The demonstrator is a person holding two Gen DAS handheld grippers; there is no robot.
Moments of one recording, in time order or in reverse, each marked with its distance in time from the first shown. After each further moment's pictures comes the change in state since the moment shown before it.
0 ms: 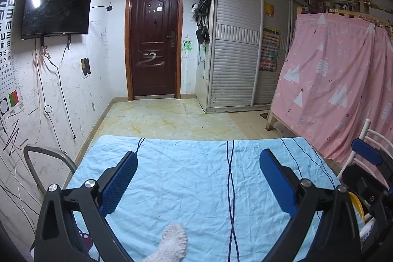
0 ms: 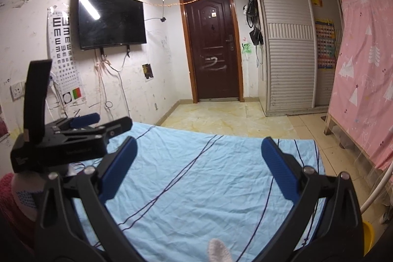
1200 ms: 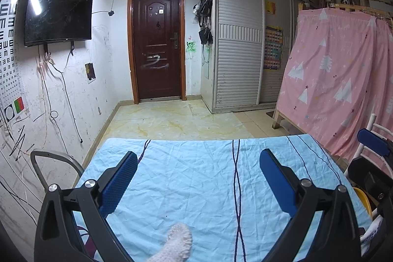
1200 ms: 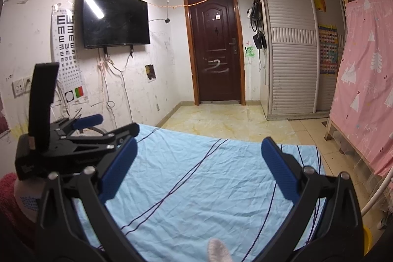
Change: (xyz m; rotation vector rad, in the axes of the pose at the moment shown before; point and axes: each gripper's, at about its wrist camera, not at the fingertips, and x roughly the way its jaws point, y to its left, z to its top) left arm -0.003 -0.004 -0.003 0.031 -0.008 0.040; right arm -0.003 0.005 0.001 -0.020 -0.010 0.010
